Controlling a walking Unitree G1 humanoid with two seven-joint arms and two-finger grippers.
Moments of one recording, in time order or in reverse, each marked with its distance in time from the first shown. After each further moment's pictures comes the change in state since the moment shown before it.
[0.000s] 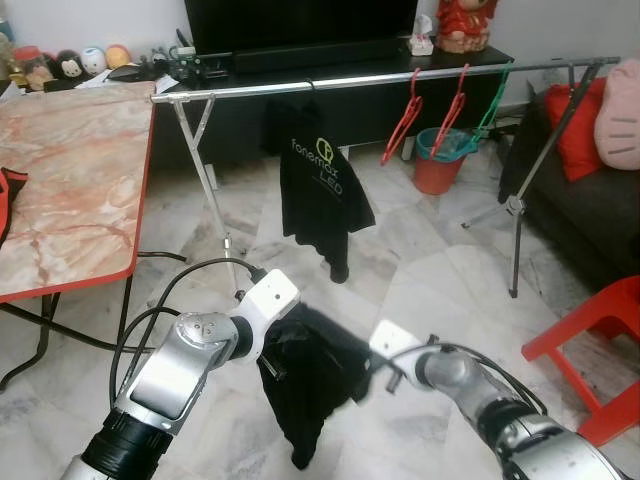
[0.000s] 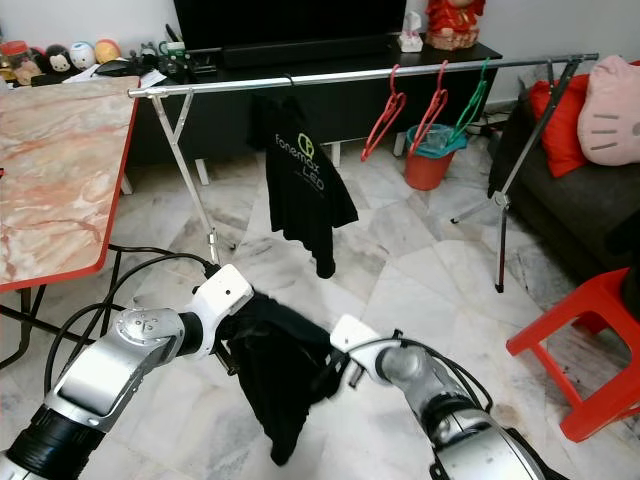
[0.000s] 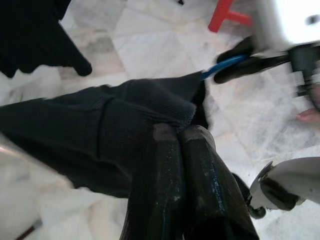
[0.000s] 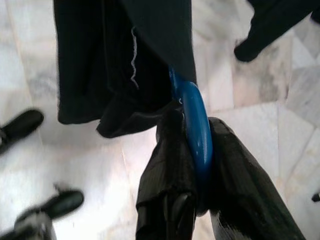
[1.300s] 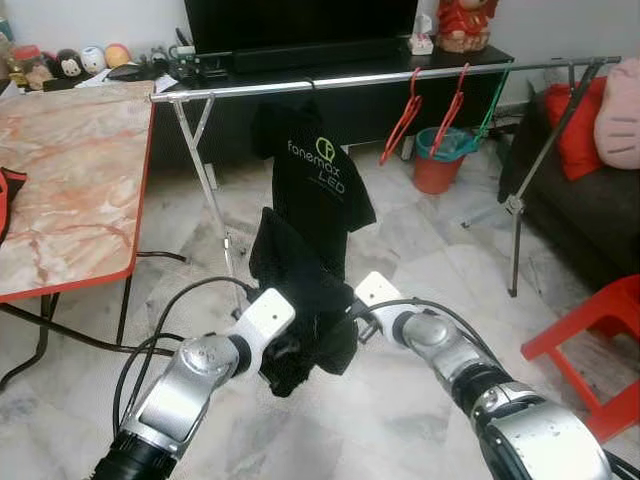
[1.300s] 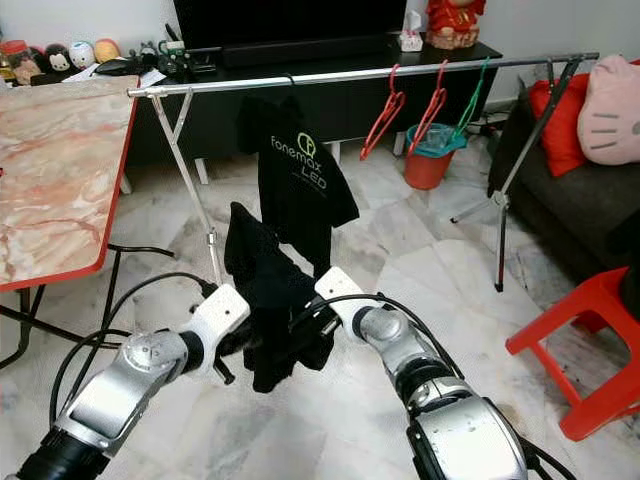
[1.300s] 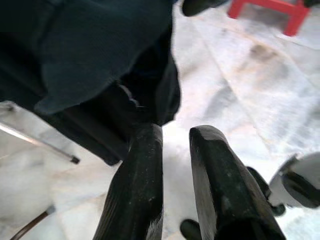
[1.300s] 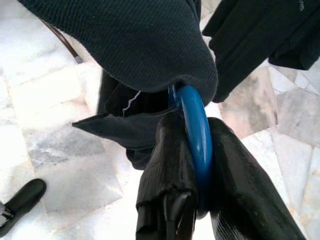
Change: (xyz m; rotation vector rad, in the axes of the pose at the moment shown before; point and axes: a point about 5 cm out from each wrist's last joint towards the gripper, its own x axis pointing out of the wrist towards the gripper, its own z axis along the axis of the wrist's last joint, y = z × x) left arm 0.012 -0.004 -0.037 0.008 0.042 0.086; right arm 0.001 -0.018 0.046 0.143 -0.156 -0.059
